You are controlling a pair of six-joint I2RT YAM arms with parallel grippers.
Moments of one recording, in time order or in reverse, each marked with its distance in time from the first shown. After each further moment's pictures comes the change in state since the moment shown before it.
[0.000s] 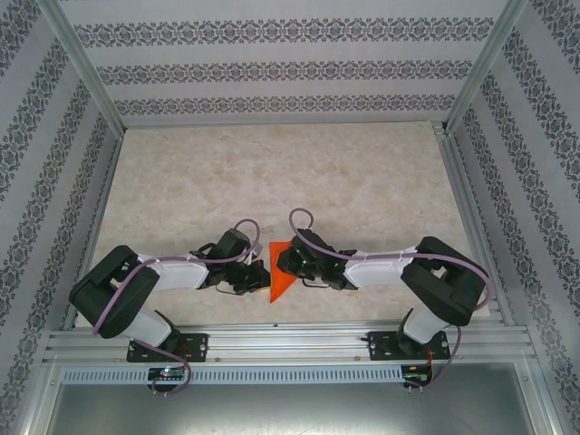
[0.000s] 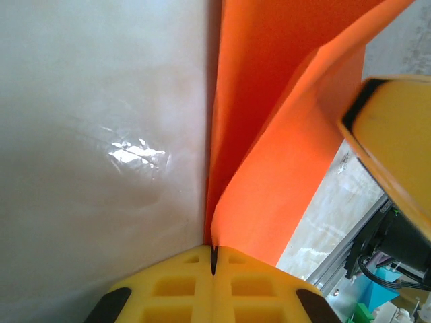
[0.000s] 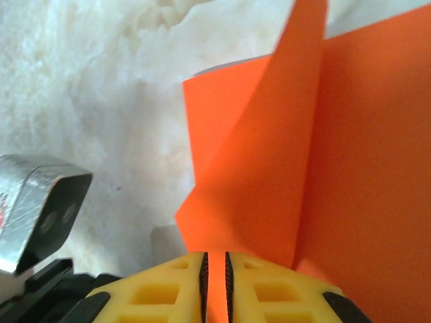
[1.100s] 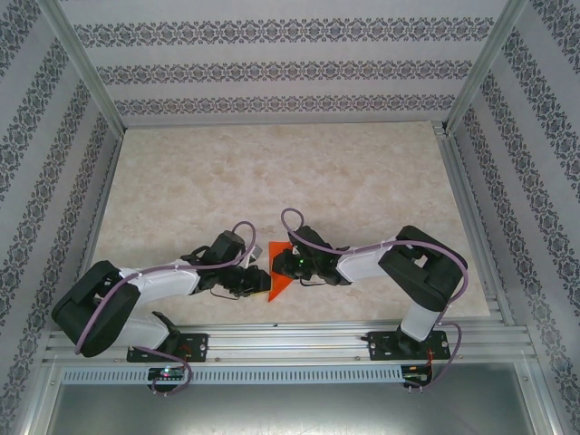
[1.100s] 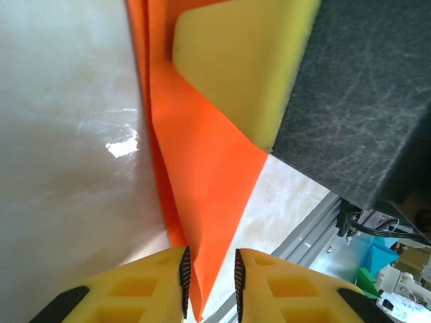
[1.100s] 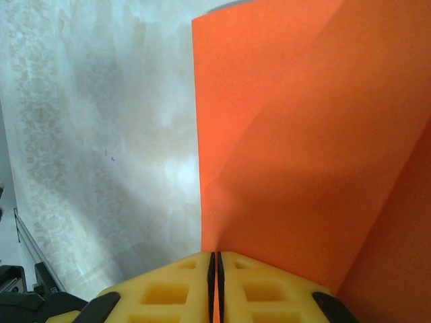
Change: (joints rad) left arm -0.011 -0.140 -0.031 -0.079 0.059 0.067; right arm -0.039 0.151 0.018 0.129 -0.193 -0.063
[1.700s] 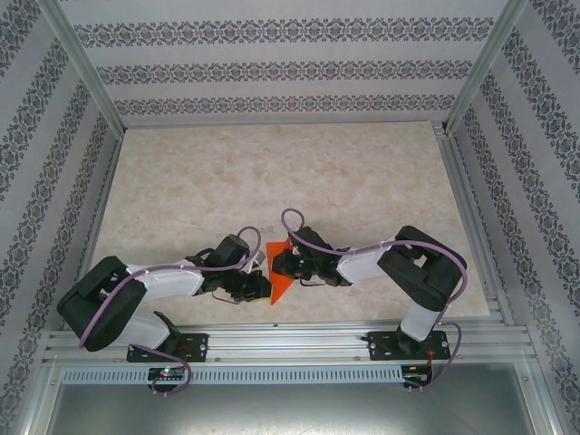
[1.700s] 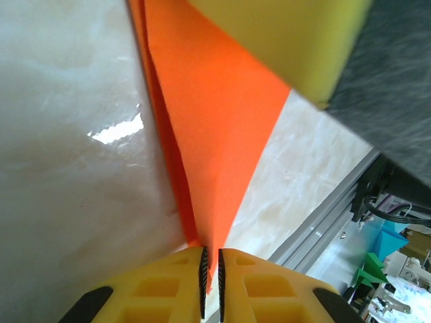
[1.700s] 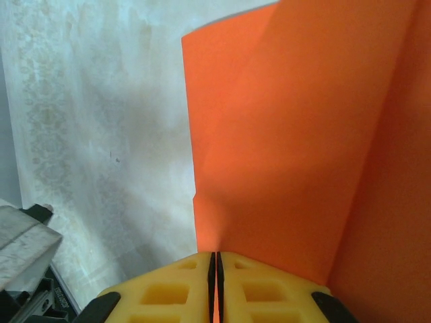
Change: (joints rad) left arm -0.037 0.047 0.000 -0.006 0.008 0.002; right arm 0.001 0.006 -0.014 0.039 0.000 0.006
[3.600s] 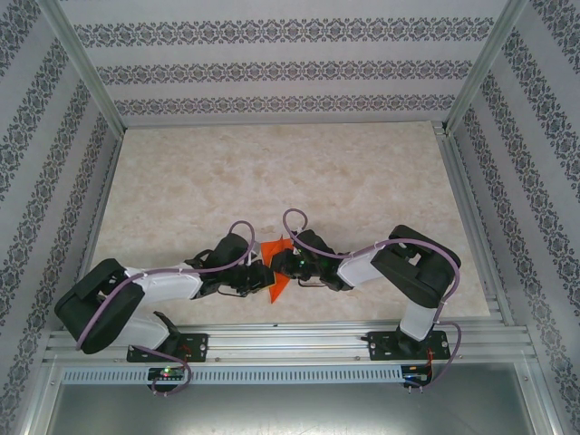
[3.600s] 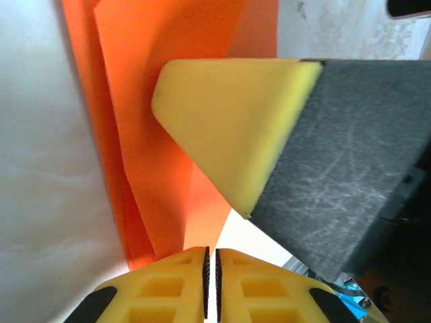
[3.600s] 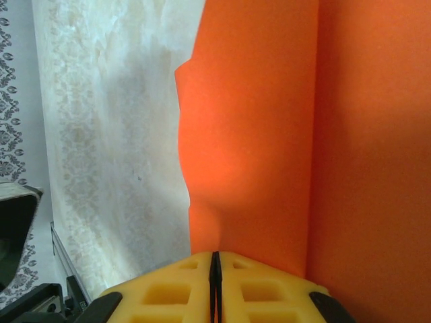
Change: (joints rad) left arm -0.017 -0.018 -0.031 0.203 -0.143 -0.243; right arm 0.002 0.037 -0.047 0.174 0.018 0.069
